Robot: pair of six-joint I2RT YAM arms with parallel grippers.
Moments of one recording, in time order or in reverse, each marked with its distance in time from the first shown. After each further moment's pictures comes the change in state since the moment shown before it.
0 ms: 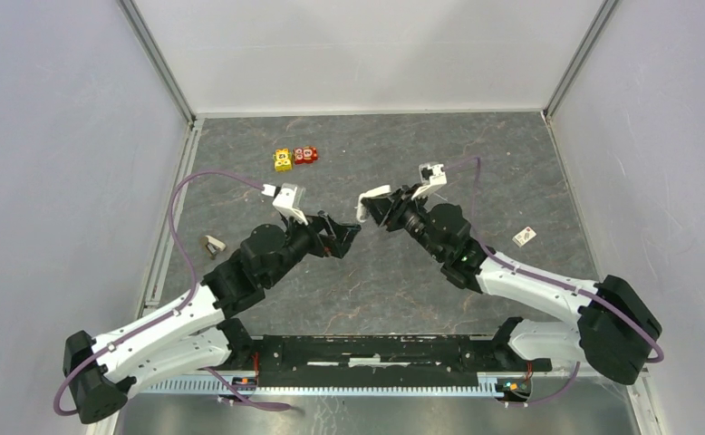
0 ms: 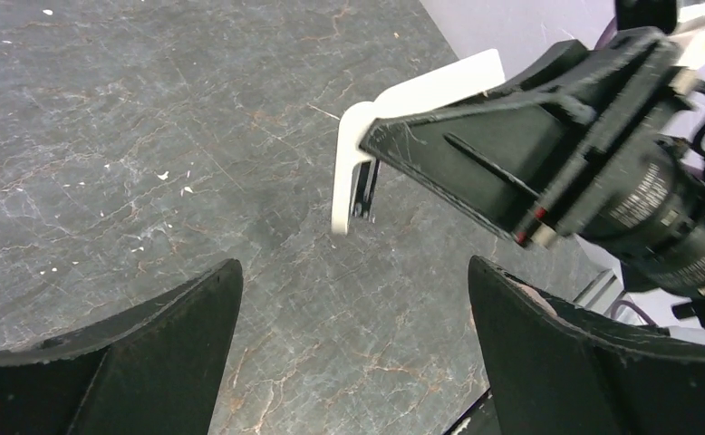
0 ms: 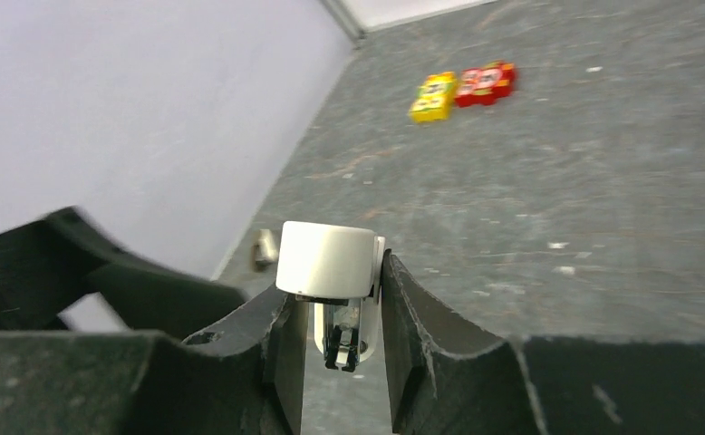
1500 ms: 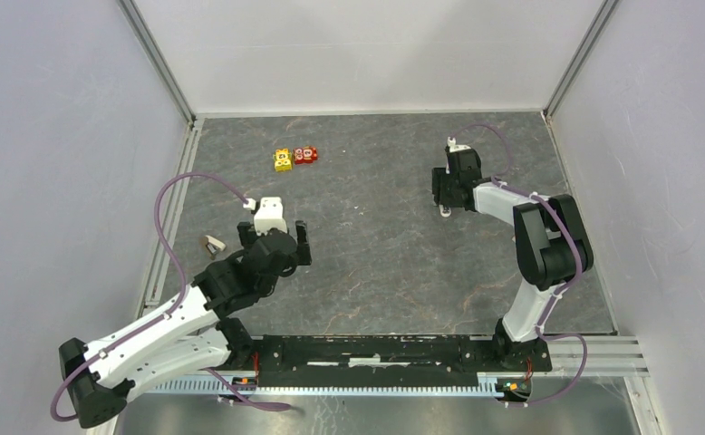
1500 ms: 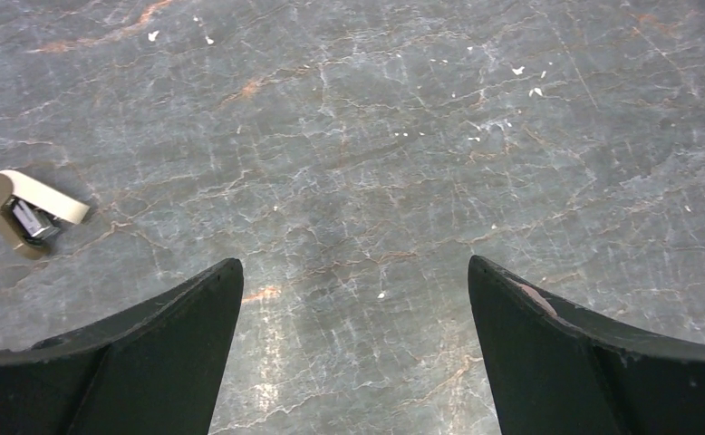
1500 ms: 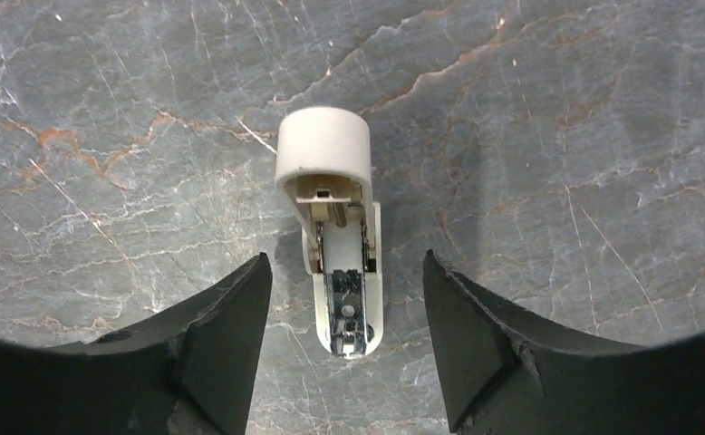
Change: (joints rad) left arm 0.014 -0.053 0.046 -0.622 -0.464 -0.018; right arm -0.622 0.586 0.408 -0.727 -0.058 -0.451
